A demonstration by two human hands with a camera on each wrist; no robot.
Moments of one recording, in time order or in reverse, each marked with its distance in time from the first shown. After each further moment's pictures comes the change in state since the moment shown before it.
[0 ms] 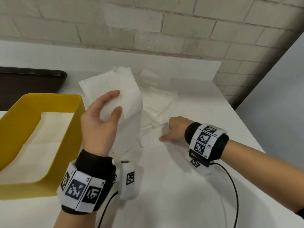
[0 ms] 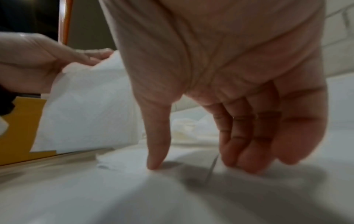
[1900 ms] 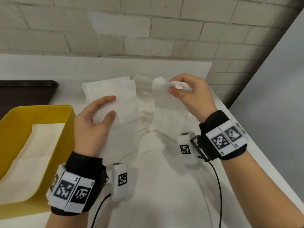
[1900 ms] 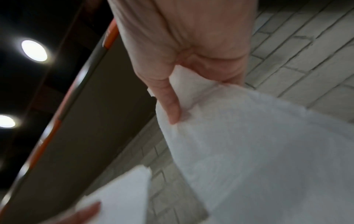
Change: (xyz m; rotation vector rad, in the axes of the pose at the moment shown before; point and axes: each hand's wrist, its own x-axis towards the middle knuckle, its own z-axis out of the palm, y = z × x) left_hand 0.016 -0.002 0.001 -0.011 -0.114 -0.011; right_hand -0.036 0.016 -0.059 0.915 0.848 -0.396
